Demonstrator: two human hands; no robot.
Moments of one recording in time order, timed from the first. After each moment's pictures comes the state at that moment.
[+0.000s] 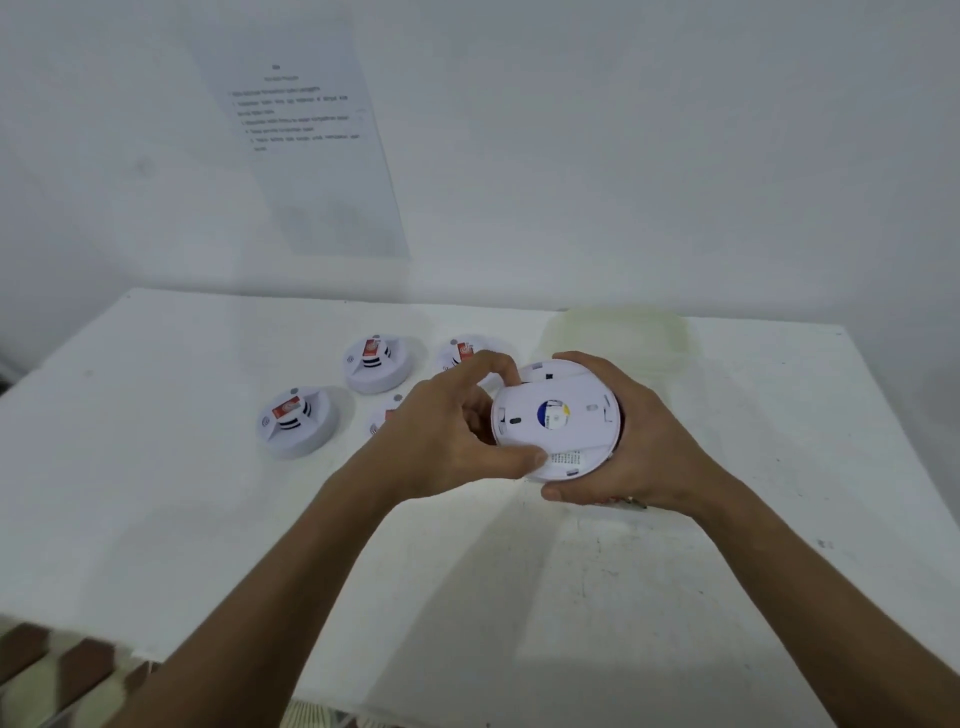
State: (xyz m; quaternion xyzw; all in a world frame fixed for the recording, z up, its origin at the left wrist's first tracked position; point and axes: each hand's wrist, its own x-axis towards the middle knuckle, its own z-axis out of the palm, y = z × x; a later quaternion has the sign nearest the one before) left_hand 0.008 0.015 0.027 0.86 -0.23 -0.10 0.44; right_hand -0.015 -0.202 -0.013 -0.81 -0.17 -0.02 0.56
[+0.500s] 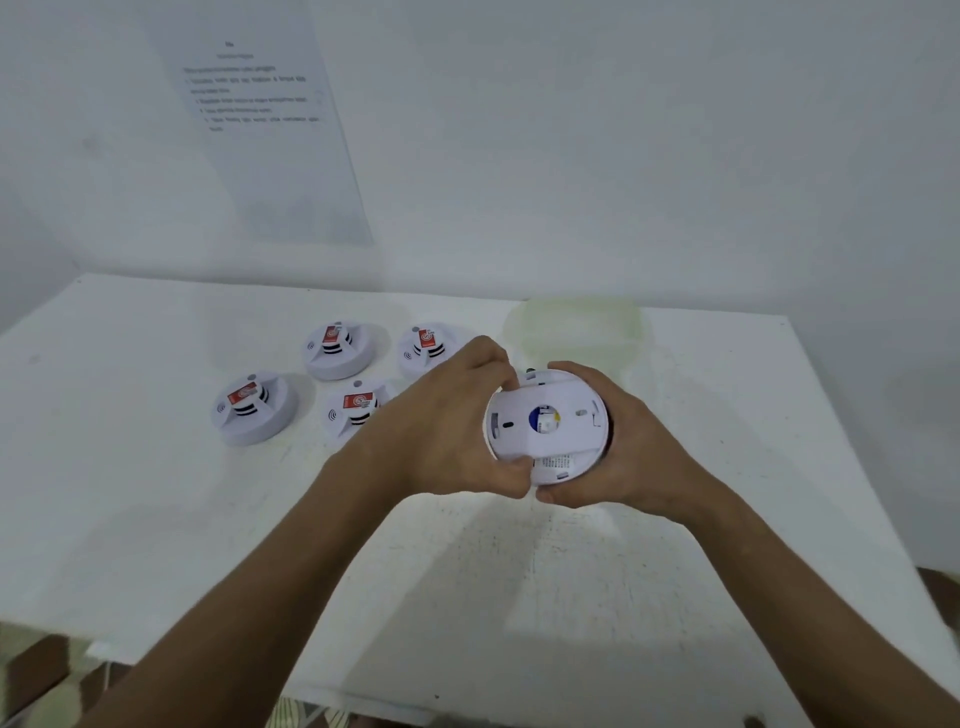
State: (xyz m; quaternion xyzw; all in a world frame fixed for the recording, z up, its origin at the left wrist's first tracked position) left_hand -0.004 -0.023 0.027 0.91 -0.34 0.00 0.23; right_hand -0.039 -0.234 -0.027 -0.80 -0.15 -0.01 0.58
